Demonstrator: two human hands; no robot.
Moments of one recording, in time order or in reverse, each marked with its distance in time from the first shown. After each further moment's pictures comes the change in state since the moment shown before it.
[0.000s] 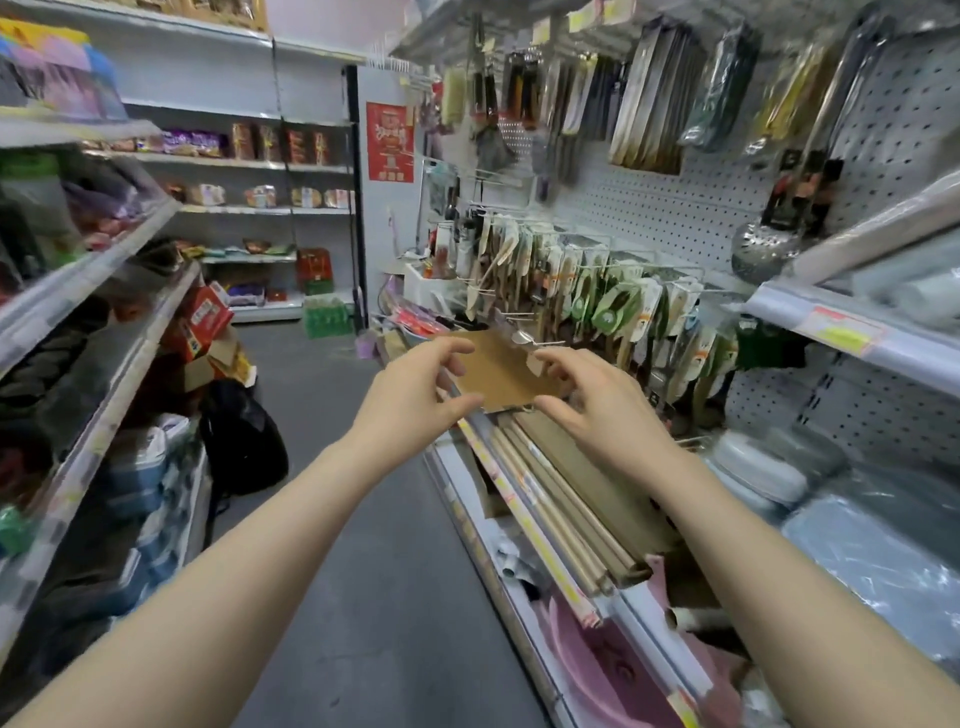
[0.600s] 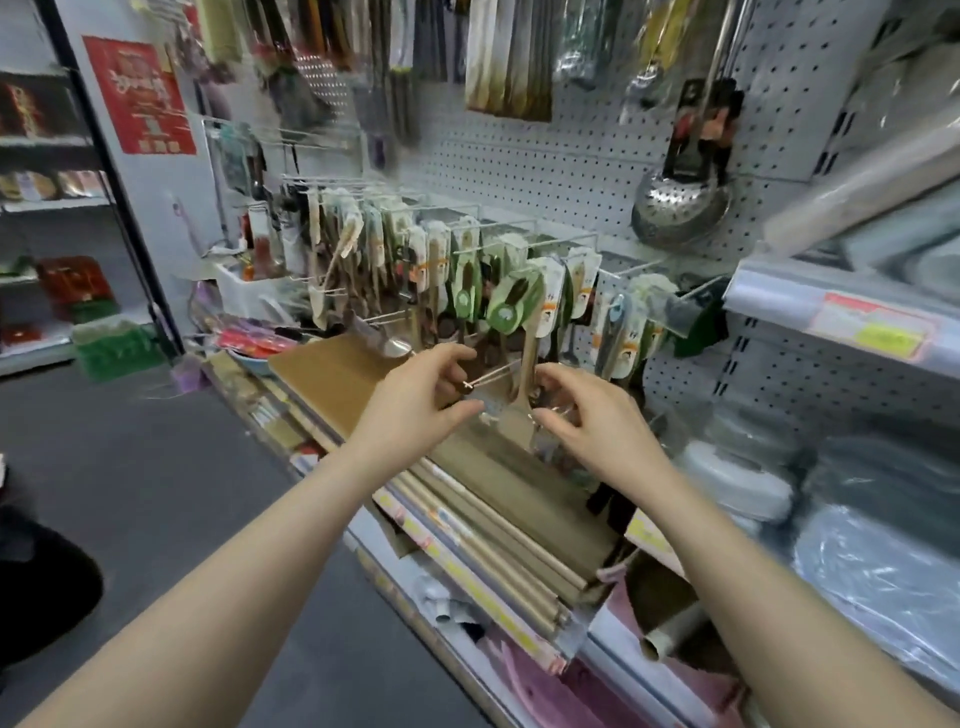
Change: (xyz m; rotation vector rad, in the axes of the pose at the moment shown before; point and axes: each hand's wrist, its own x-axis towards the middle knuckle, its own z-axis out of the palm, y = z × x) left_hand 0.225 -0.078 0.170 -0.214 -0.307 0.246; right_hand 0.104 0.161 0.062 -0.138 0.068 0.424
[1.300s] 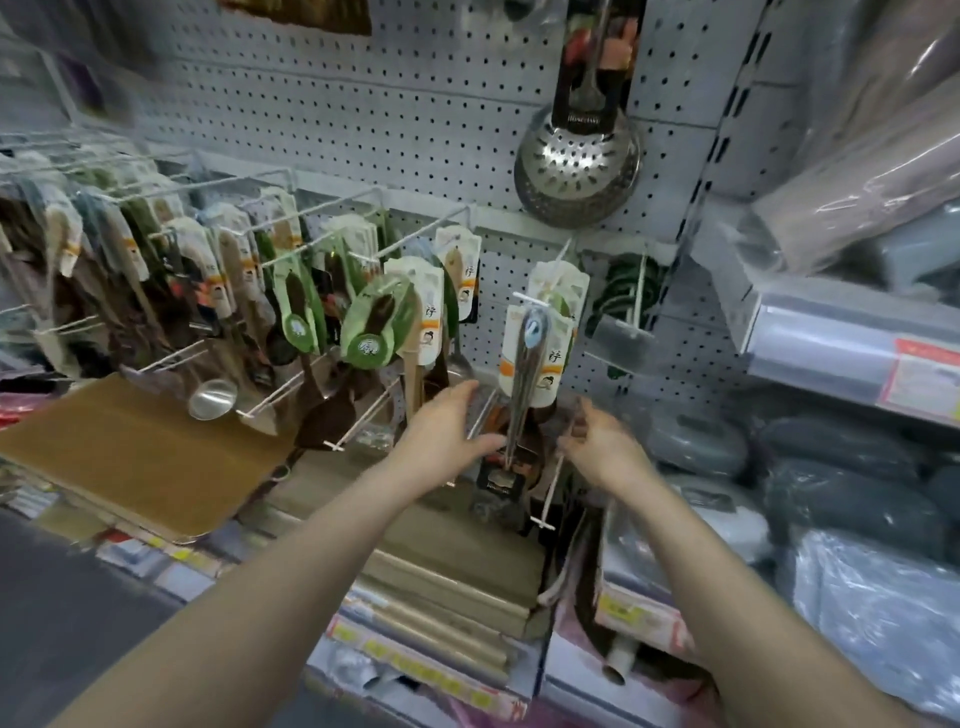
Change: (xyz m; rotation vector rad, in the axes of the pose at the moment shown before) left_hand 0.204 -0.052 0.188 -0.117 -0.481 0.102; right_hand 0.094 0.159 0.042 0.081 -0.070 0.873
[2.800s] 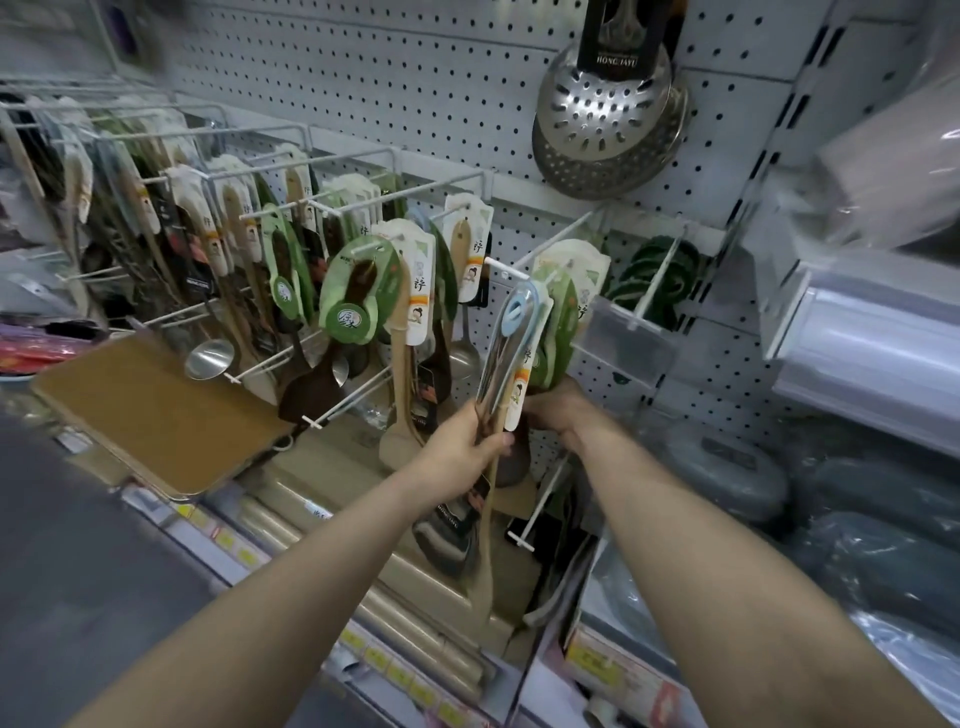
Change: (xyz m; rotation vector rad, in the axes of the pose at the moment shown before) left_hand 0.023 0.005 0.072 -0.449 0.024 -0.225; right_hand 0.129 0.013 0.046 0.638 -0.242 -0.023
